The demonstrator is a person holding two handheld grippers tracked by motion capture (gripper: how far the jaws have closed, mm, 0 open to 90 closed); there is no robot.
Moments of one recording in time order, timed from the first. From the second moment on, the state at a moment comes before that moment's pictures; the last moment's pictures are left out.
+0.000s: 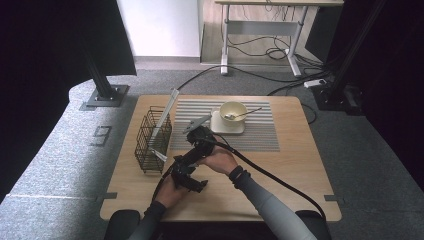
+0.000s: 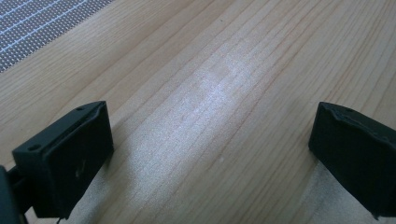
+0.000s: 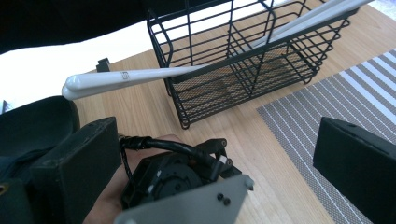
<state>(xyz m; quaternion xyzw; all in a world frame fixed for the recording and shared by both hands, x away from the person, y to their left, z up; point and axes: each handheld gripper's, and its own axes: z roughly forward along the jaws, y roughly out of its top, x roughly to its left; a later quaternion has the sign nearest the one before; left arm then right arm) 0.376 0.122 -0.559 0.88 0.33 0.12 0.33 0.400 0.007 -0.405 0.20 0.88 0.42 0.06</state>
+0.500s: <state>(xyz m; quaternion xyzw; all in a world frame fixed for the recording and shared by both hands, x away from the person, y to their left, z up) 0.376 0.122 -0.559 0.88 0.33 0.12 0.33 0.397 0.033 -0.413 0.19 0.89 0.41 0.06</state>
